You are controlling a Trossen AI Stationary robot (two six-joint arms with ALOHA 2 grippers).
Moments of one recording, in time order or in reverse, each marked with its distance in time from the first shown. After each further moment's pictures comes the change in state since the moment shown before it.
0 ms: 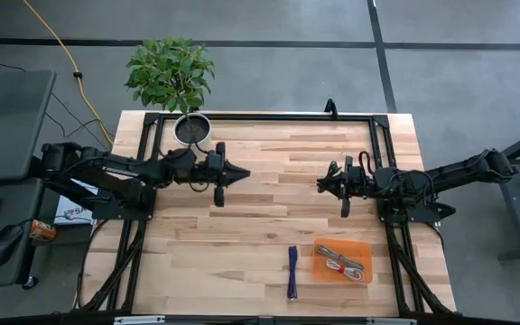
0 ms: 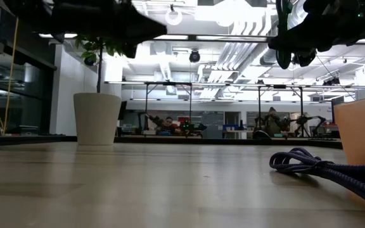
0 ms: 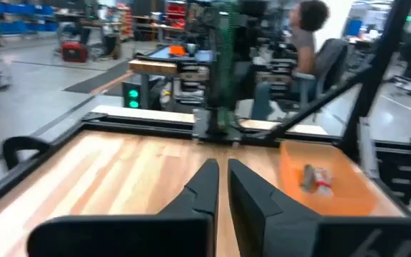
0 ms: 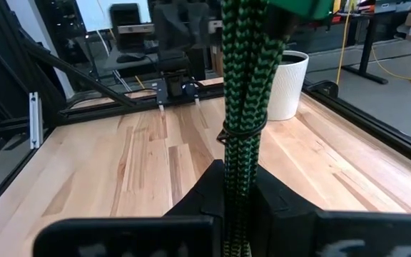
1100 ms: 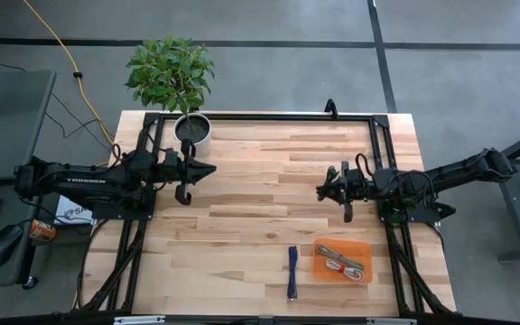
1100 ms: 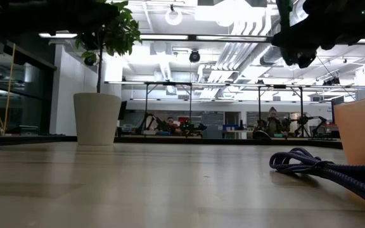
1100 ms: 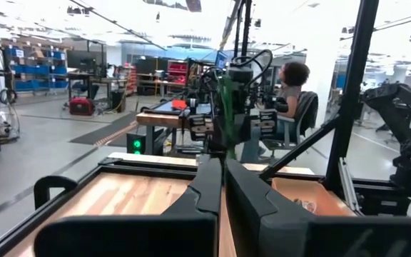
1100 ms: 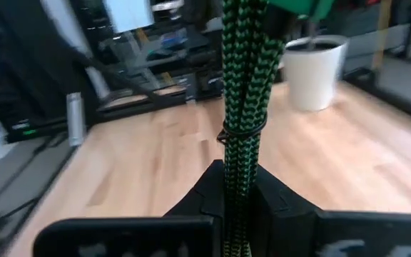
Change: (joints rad) left arm 0.057 -0.543 -0.273 -0.056 0.054 -0.008; right arm 0.009 0.007 0.000 0.001 -0.100 0.068
